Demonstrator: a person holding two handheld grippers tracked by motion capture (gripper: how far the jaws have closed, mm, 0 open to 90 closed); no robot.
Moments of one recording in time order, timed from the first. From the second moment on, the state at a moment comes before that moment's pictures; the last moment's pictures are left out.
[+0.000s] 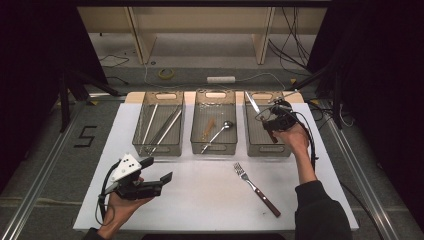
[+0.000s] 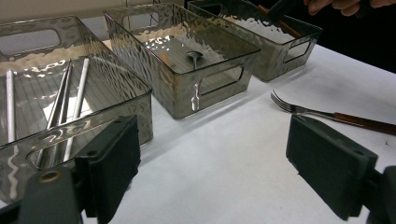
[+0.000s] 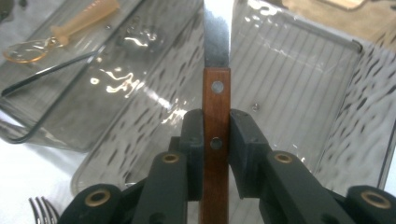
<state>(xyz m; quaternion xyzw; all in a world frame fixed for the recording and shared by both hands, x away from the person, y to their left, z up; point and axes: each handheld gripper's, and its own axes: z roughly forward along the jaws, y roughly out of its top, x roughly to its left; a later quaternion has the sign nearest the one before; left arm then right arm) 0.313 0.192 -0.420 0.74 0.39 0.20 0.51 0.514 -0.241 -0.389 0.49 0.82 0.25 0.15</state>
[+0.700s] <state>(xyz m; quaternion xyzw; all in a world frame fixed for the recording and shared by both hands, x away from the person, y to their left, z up) 0.313 0.192 -0.420 0.74 0.39 0.20 0.51 0.516 -0.237 -0.409 0.51 0.81 0.24 0.14</state>
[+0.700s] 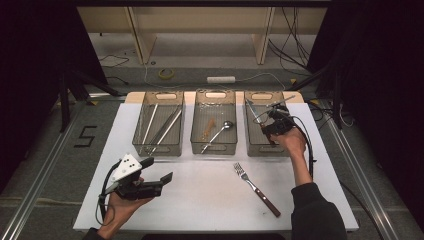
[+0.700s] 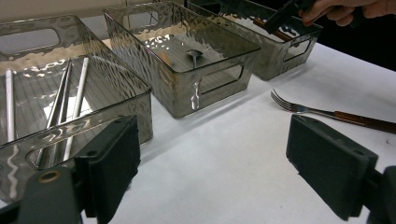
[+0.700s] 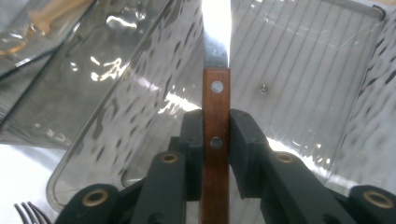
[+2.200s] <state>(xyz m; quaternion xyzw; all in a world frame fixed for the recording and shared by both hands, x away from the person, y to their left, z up) 0.314 0.191 -0.421 0.74 0.38 0.20 0.51 0.424 -0.221 -0.368 0.38 0.86 0.31 0.14</state>
